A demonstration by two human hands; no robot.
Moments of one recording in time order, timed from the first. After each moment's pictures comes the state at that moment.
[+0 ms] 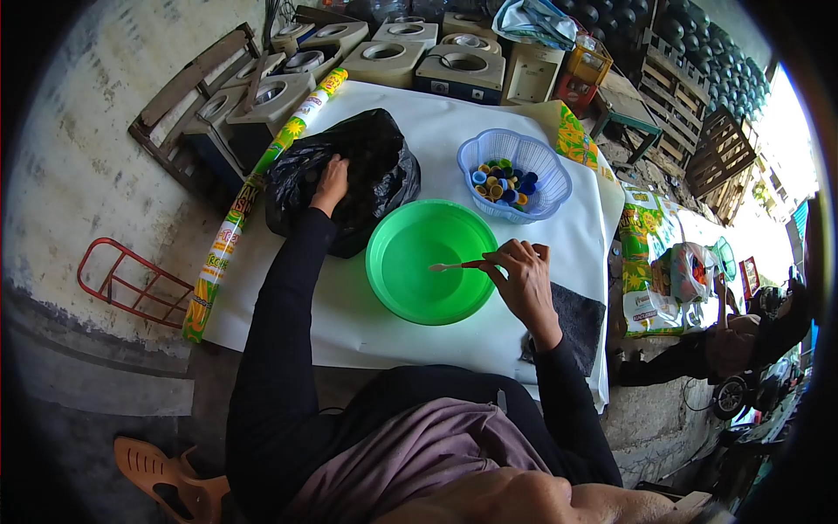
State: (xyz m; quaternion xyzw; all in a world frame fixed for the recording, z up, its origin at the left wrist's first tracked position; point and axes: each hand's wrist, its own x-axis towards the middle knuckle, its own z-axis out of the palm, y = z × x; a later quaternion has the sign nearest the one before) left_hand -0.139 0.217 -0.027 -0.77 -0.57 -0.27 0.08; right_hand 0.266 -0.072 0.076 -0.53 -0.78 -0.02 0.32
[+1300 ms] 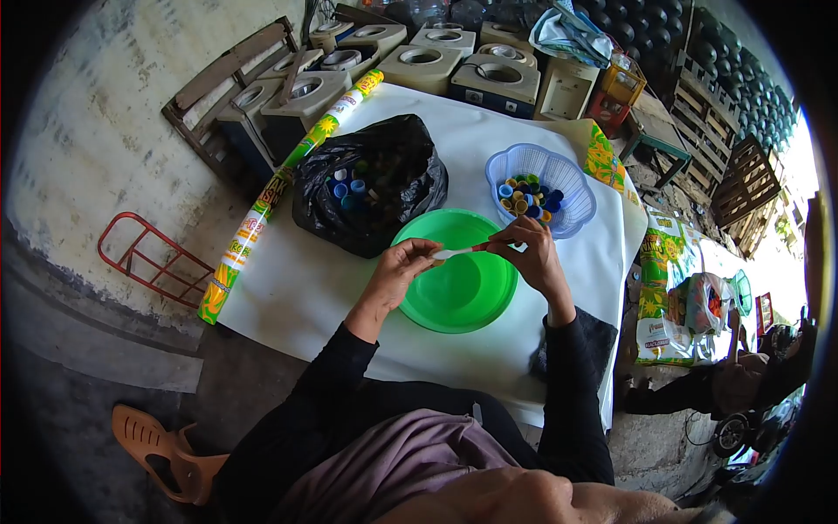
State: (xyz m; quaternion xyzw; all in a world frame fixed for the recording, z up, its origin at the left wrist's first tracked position) left_hand -0.013 -0.030 0.034 -0.45 -0.38 -0.50 -0.64; right_hand 0.270 0.002 0.085 -0.44 -0.75 0.27 0.41
